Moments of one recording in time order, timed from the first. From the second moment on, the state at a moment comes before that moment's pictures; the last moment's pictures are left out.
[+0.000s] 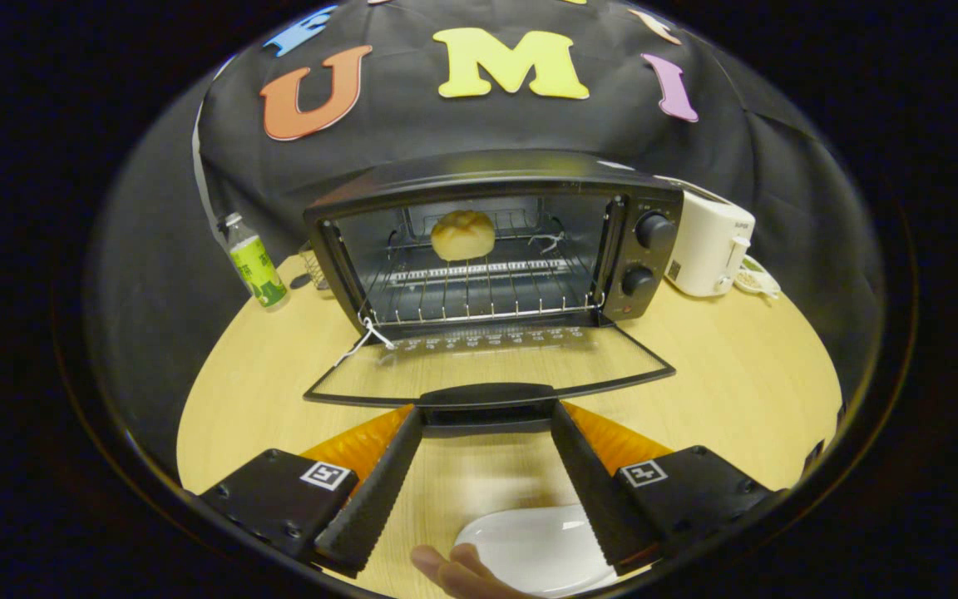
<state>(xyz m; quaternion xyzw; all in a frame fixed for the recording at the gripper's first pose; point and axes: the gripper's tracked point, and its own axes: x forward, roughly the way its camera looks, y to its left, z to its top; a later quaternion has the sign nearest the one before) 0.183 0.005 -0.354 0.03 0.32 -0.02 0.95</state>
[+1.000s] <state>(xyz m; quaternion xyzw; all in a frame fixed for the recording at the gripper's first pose) 0.206 -0.001 -0.255 0.03 0.13 0.01 0.99</state>
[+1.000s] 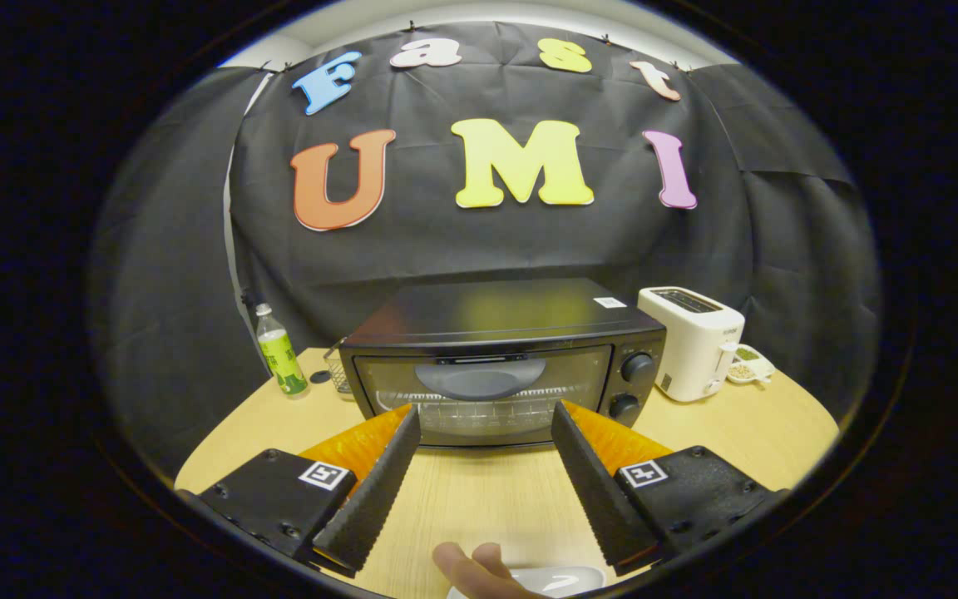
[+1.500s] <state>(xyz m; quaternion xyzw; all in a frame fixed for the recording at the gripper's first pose) 0.099 -0.006 -0.179 -0.05 0.08 -0.02 1.00</state>
